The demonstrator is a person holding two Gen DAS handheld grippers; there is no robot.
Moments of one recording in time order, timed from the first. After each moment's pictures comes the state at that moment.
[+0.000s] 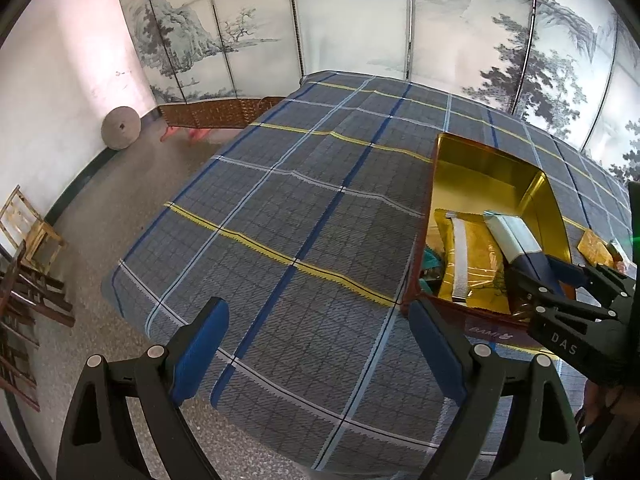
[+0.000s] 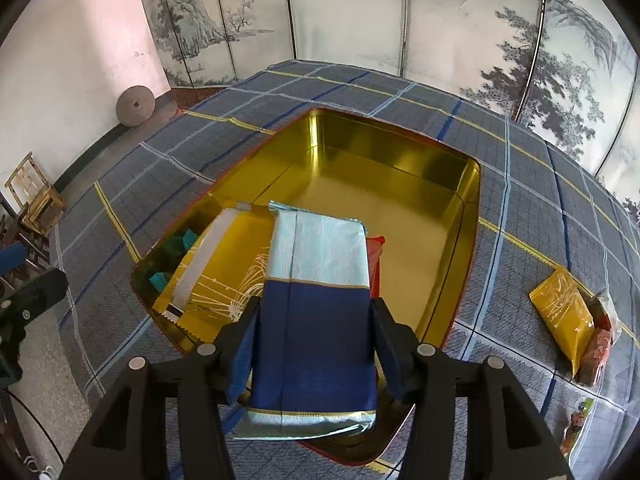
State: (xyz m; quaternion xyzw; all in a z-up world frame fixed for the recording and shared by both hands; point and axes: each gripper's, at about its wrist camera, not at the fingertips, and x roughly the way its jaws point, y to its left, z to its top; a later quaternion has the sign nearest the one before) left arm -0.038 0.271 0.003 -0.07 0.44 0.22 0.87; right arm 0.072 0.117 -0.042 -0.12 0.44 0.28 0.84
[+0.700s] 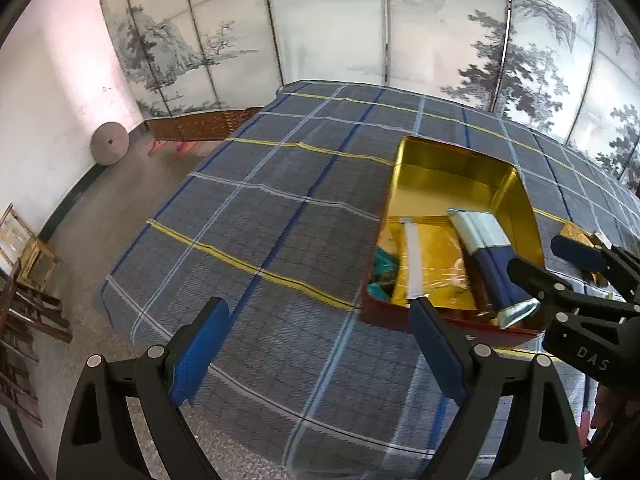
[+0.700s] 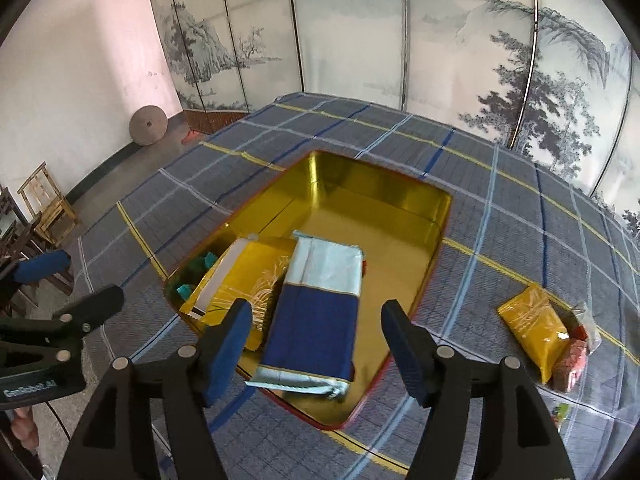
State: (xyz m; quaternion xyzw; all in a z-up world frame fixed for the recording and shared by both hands) left arm -0.027 0.237 0.012 -0.05 0.44 0.20 0.88; right arm 0.059 0.087 -0.006 -0.10 0.40 0.30 0.86
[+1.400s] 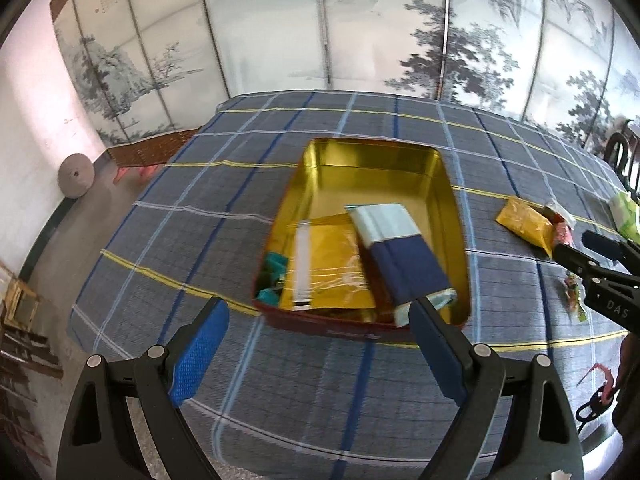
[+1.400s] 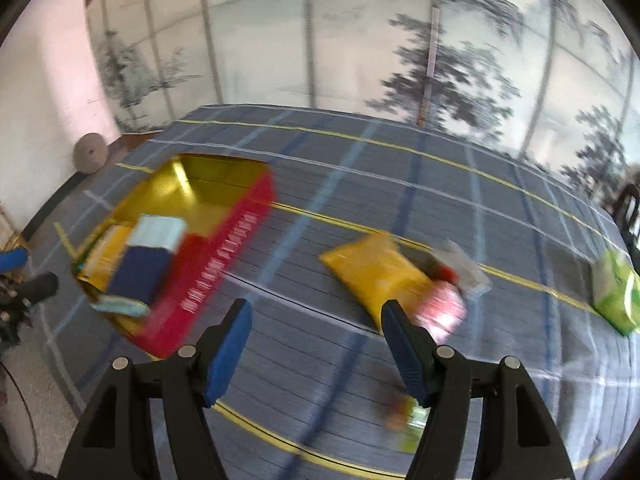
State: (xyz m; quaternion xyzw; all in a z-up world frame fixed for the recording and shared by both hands) left arm -0.005 0.162 0.013 -0.01 0.44 0.12 0.89; right arm 0.083 -0.066 -0.013 -0.08 0.40 0.18 0.89
